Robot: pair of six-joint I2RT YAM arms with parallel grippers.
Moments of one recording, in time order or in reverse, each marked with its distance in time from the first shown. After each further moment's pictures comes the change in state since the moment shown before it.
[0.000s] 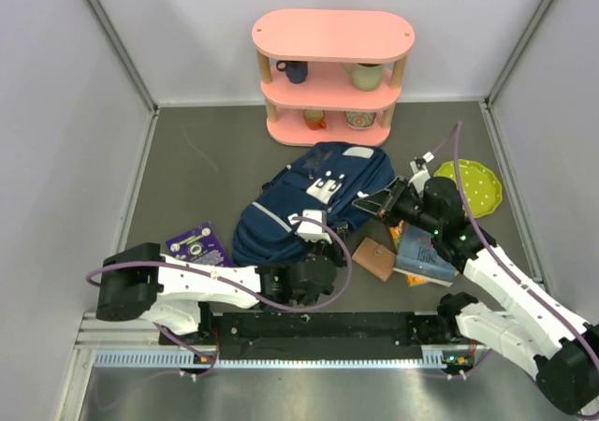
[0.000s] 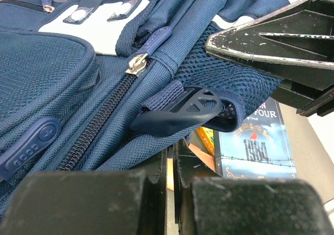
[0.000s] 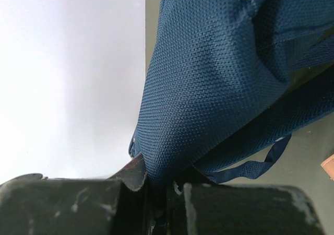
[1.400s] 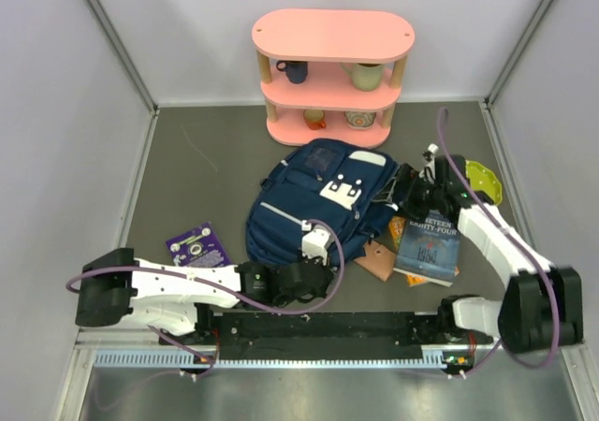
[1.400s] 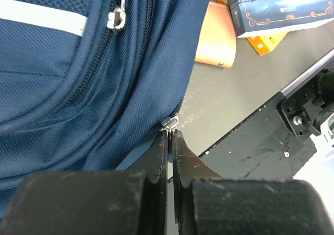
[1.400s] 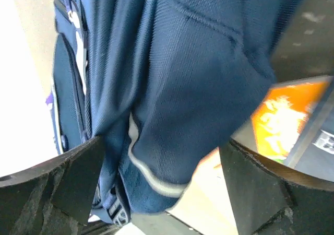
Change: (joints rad) left arm 0.021 -0.167 -0.075 -0.453 0.549 -0.085; right arm -0.354 0.418 0.166 -0.272 -0.201 -0.475
